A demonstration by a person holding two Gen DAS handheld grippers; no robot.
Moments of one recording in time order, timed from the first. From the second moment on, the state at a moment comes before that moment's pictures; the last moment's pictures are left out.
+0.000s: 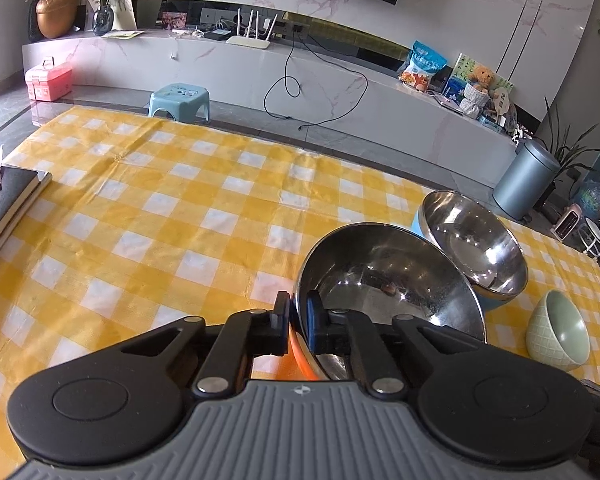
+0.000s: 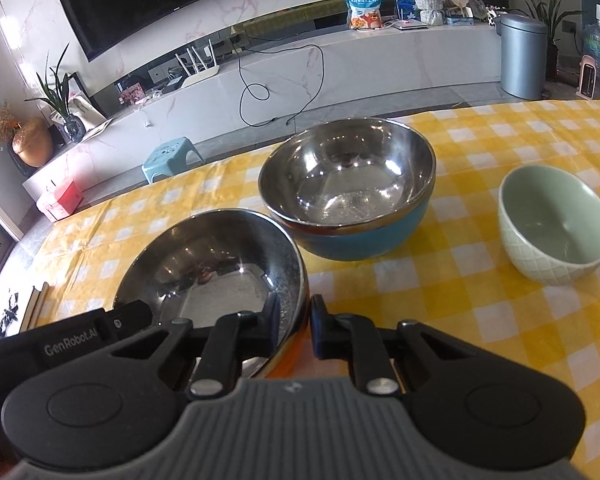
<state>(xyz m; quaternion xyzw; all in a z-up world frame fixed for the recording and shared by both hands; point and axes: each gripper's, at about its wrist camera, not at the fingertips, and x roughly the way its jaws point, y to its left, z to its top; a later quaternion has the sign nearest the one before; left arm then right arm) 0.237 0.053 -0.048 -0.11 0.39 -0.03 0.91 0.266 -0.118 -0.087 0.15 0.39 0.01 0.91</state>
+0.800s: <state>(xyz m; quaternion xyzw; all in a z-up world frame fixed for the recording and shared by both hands) 0.121 0.030 -0.009 -0.12 0.38 -0.05 0.91 0.137 -0.159 -0.055 0.19 0.40 0.02 0.90</state>
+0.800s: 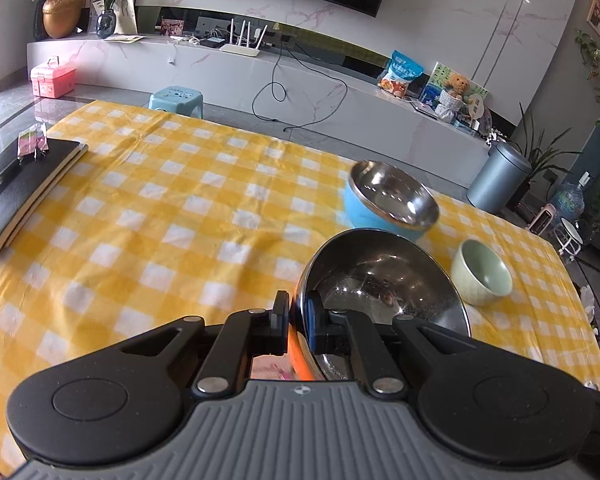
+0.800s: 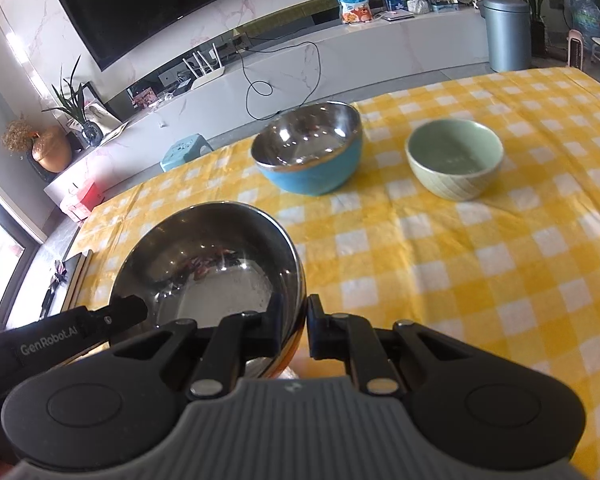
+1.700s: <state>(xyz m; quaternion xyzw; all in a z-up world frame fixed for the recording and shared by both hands) 0.077 -0.056 -0.048 -0.08 0.45 -0.13 0.88 0.064 -0.261 -0.088 0.23 0.43 -0.06 0.87</state>
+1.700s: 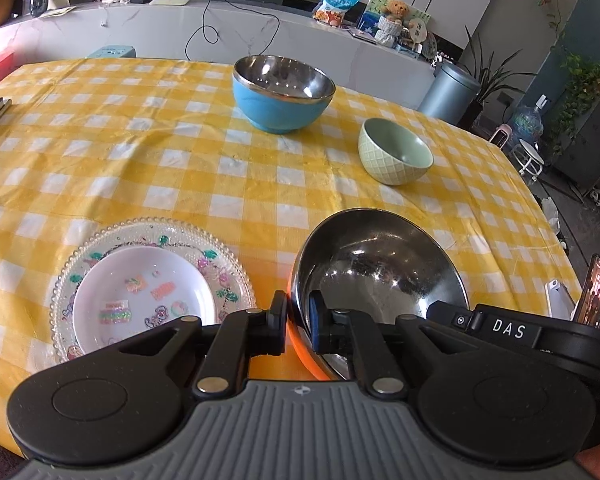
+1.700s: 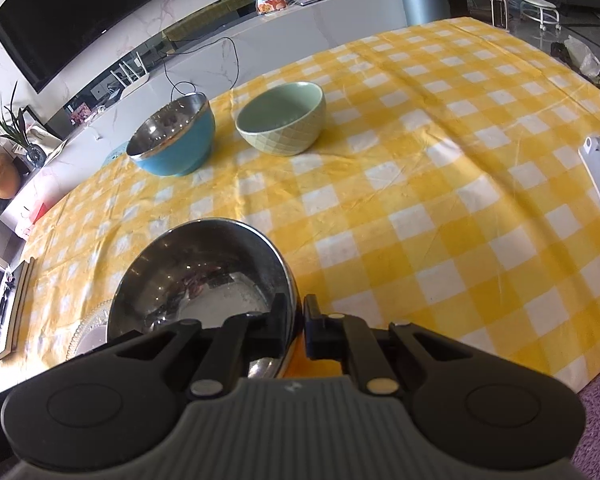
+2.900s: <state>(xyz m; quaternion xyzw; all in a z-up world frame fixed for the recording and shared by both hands) 0.081 -0.042 -0.038 -0.11 0.41 -0.14 0.89 0.067 -0.243 -0.077 0.15 0.38 -0.07 0.91</state>
